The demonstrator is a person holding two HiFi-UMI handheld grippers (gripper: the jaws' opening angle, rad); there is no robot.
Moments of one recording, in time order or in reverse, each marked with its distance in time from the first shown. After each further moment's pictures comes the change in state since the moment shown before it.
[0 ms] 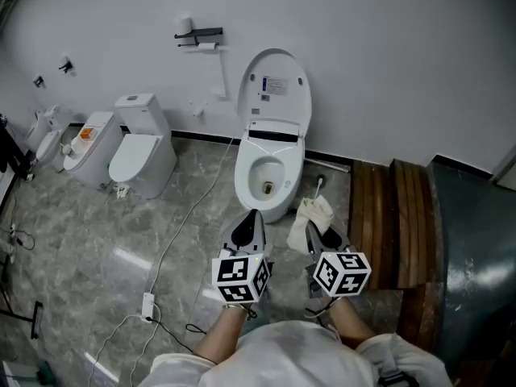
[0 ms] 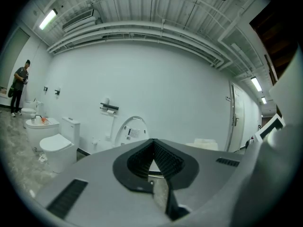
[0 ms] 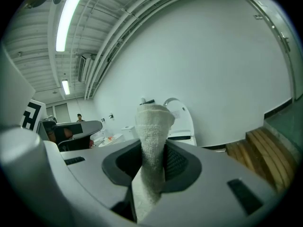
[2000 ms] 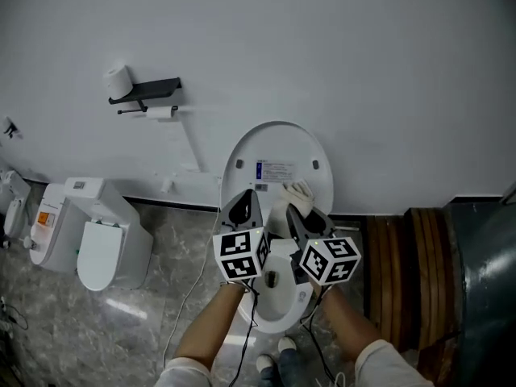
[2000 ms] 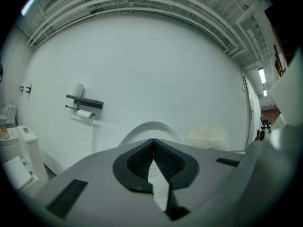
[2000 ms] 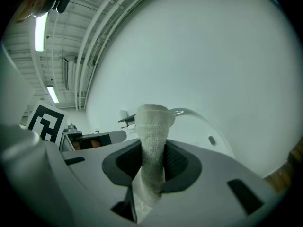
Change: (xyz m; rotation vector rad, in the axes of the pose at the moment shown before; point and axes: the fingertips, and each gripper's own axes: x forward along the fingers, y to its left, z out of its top) left arm 0.595 0.206 0.058 0.092 0.016 -0.072; right arm 0.542 -0.123 0.230 0.020 -0.167 0.023
